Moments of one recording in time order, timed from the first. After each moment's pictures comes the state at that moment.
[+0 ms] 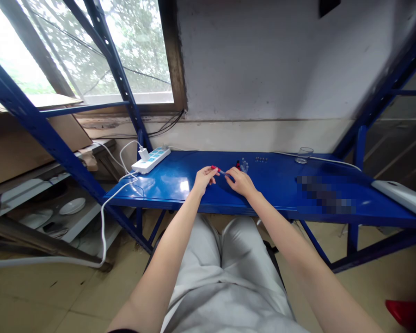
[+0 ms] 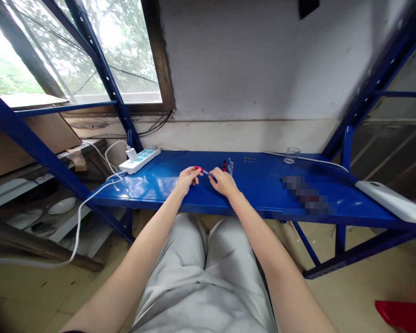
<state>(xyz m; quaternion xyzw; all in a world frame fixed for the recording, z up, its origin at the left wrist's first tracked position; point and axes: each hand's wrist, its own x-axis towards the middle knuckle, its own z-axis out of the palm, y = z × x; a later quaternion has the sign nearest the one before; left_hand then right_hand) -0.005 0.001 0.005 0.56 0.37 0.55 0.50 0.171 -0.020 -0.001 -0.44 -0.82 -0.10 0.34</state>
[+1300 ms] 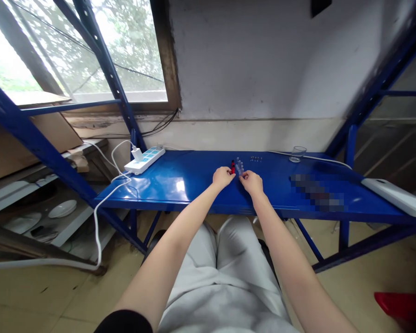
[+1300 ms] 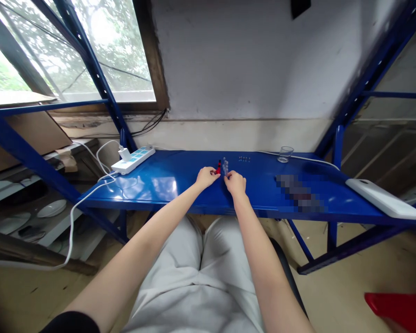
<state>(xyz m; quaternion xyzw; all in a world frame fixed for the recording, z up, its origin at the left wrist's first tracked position) 0.079 0.025 0.001 0.73 0.49 0.40 0.25 0.216 -0.015 -0.010 -0.72 -0.61 0.01 0.32</state>
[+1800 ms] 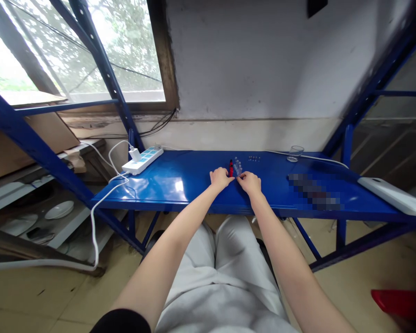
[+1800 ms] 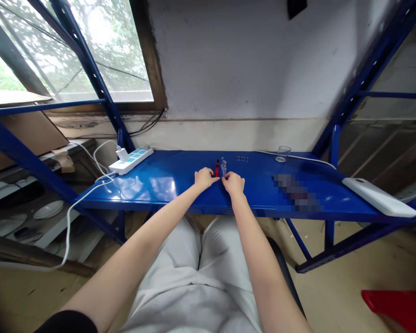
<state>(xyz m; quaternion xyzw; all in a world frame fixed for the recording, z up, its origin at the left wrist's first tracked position) 0.082 0.022 -0.001 0.76 0.55 0.32 0.14 0.214 -0.019 -0.004 -0.75 -0.61 0.04 0.27</state>
